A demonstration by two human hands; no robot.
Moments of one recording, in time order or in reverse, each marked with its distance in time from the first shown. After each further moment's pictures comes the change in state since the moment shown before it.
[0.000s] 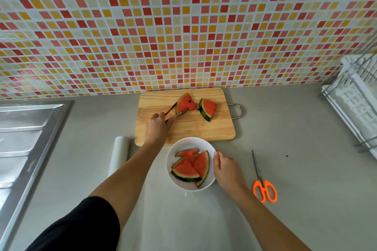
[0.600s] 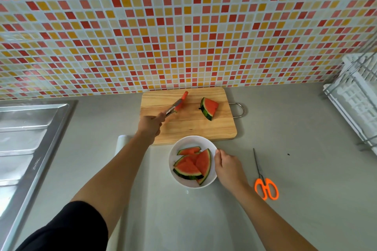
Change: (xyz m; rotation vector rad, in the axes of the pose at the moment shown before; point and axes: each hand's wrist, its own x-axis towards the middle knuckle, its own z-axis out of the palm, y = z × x) left_hand 0.012 -0.013 -0.021 -0.816 -0.160 -0.524; right_hand -0.001 -0.001 -0.004 -0.010 0.004 -0.037
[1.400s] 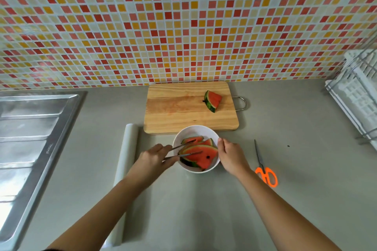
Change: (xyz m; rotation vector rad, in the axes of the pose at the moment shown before) left_hand -0.137 -0.063 -0.048 0.882 -0.032 1.153; right_hand 0.003 0.004 -0.001 0.053 -0.054 0.052
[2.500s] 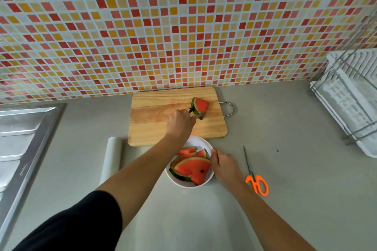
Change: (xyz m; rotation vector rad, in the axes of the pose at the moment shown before) left_hand 0.171 0.030 0.072 0.178 -0.298 -0.432; right_hand -0.003 0.012 -0.008 -0.025 0.065 -0.022
